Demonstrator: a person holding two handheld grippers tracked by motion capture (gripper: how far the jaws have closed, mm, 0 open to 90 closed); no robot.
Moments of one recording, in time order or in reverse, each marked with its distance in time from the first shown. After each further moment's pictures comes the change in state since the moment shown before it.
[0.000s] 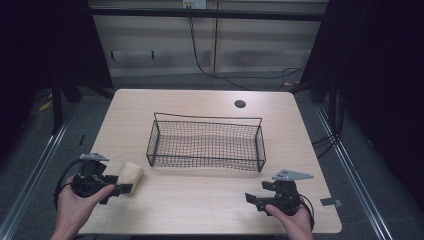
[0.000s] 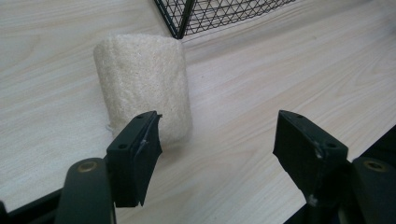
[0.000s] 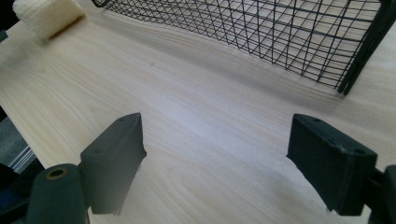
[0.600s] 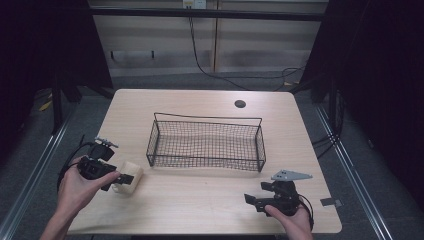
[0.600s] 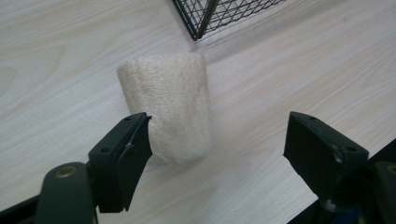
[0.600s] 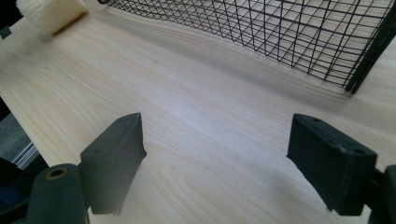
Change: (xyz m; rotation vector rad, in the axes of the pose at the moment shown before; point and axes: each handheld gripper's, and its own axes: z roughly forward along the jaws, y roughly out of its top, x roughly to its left) left arm 0.005 0.042 0.001 0.168 0.058 0.048; right arm 0.001 0.000 0.002 0.009 0.010 -0.006
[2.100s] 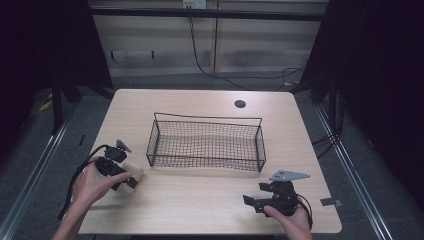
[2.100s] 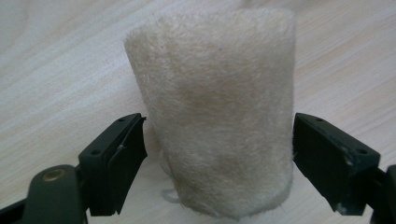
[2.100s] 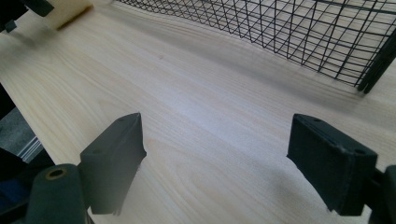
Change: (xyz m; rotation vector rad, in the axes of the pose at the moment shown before) left arm 0.026 0.010 0.066 0.228 0.071 -0.025; right arm 0.001 0.001 0.003 0.018 0.019 -0.013
